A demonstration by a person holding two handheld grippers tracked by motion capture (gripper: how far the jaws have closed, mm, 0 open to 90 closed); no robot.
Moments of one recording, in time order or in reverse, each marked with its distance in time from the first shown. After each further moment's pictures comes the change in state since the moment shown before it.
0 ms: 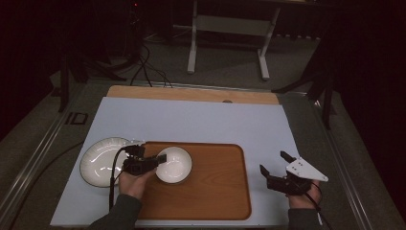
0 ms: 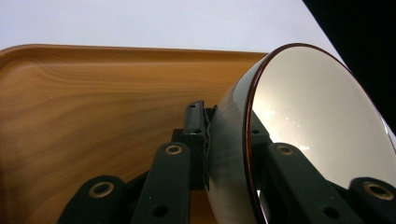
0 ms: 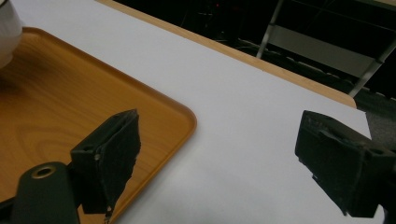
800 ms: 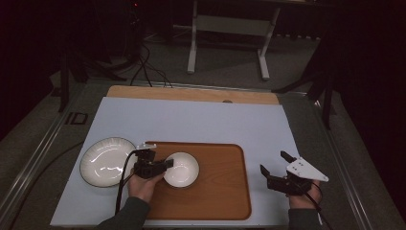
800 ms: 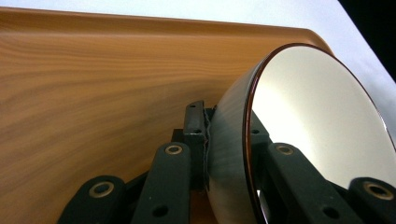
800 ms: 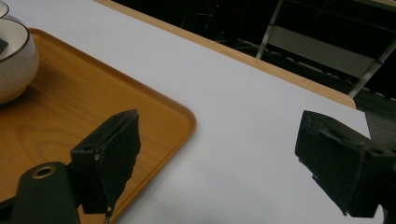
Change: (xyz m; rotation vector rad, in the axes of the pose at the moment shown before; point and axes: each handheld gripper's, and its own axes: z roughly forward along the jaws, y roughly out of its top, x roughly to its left) left arm -0.010 -0.012 0.026 0.057 0.034 0.020; right arm -0.001 0.000 -0.001 -0.002 -0.001 0.001
